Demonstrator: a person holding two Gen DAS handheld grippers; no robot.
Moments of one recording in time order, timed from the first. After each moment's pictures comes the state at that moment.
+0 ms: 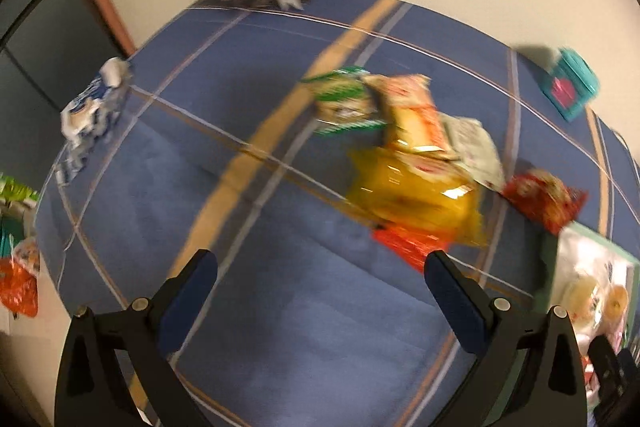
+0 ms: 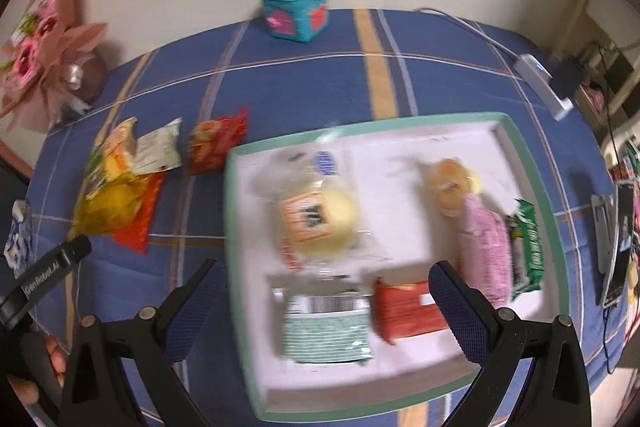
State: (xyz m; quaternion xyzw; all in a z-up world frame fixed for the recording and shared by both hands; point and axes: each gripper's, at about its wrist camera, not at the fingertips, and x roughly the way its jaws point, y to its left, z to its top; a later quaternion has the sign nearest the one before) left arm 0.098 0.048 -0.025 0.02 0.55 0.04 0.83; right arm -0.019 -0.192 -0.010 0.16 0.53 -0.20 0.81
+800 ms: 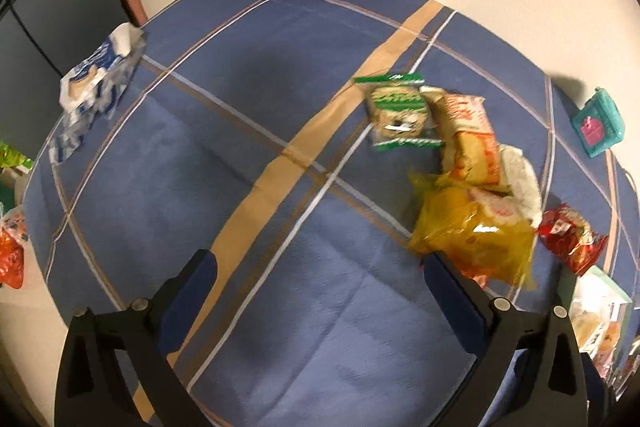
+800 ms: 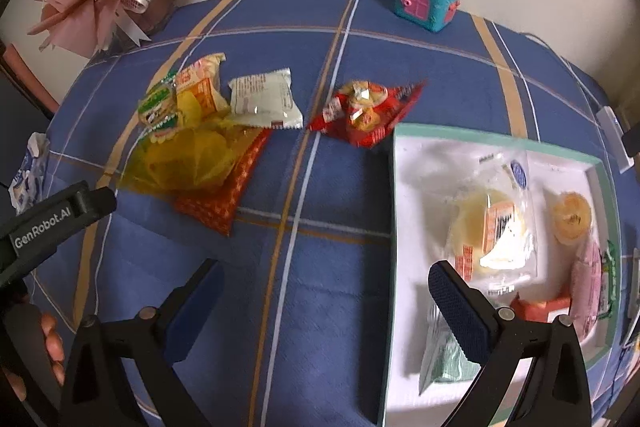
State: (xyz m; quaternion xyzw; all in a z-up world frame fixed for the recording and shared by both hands) left arm 0.121 0.087 -0.040 -0.03 0.57 0.05 0.82; right arm 0.046 -0.110 -0.041 0.11 0.56 -0.12 0.82
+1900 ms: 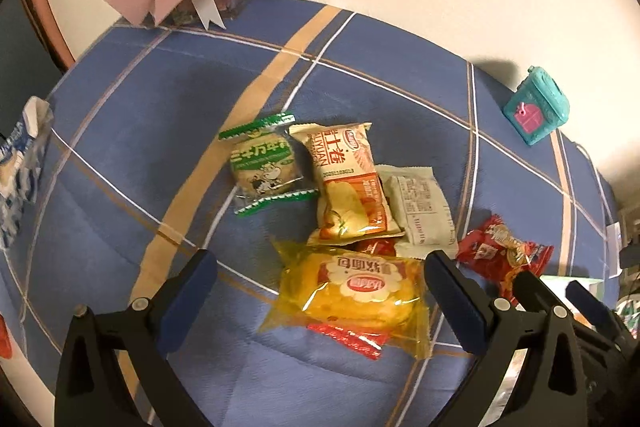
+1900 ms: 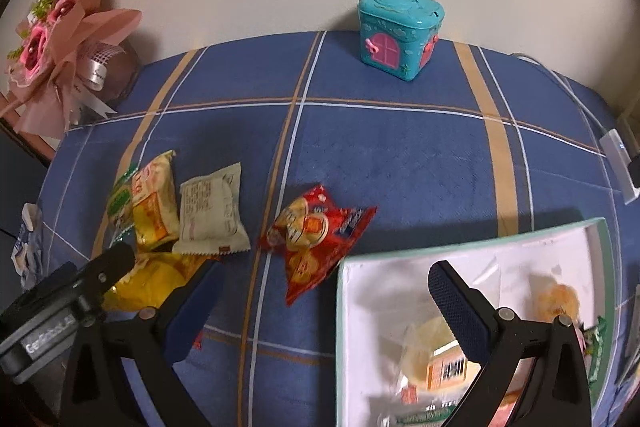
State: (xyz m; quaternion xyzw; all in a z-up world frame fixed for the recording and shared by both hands) left arm 0.167 0.019 -0.035 -0.02 0.56 -0.07 0.82; right arm 0.108 -0.187 -0.034 0.15 0.53 -0.12 0.82
